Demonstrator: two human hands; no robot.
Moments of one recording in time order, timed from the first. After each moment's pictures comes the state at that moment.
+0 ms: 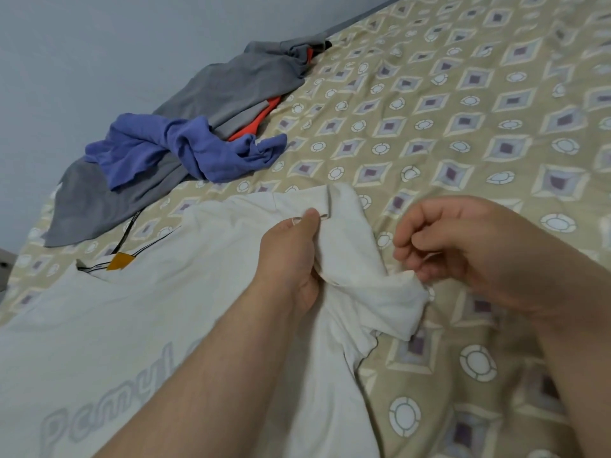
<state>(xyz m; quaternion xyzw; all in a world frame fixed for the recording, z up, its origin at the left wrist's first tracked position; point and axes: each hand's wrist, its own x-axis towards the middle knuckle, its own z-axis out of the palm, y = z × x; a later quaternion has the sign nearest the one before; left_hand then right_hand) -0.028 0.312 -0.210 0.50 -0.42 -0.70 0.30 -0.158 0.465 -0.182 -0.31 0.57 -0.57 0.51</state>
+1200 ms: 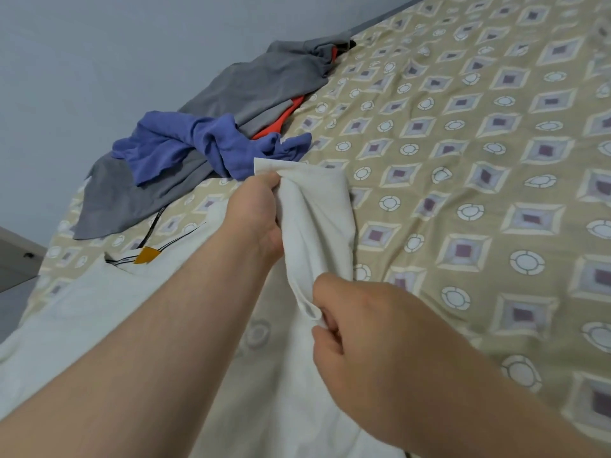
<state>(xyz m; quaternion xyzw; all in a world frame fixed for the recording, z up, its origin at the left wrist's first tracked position) -0.010 0.253 -0.151 0.52 -0.38 -0.69 0.33 -0.022 0.445 -0.169 -0.55 0.73 -0.36 0.18</state>
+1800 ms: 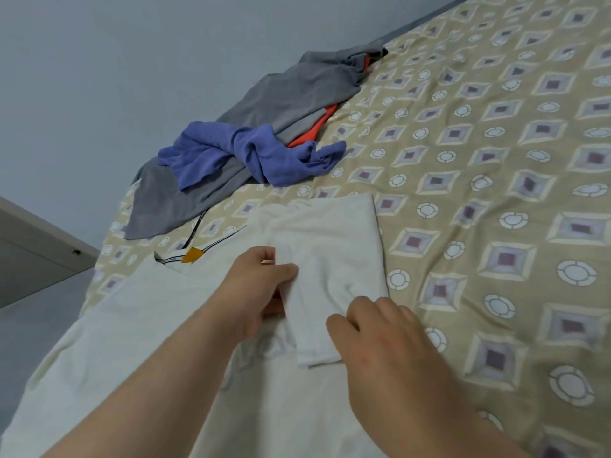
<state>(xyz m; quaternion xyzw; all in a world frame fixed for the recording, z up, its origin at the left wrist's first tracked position) 0.096 0.263 -0.172 0.58 -0.56 -0.57 0.16 0.009 0.434 -0.208 -0.60 0.74 -0.30 -0.05</state>
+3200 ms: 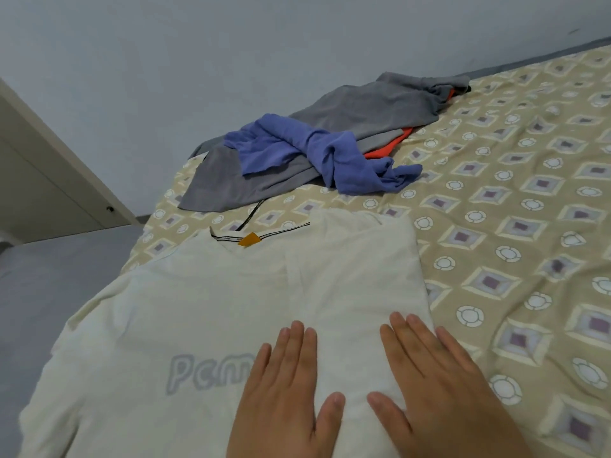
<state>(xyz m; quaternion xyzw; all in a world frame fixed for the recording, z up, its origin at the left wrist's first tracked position) 0.201 0.357 -0.226 0.46 -0.89 -0.04 0.00 0.014 0.425 -0.238 -0.66 0.73 -0.18 -0.02</state>
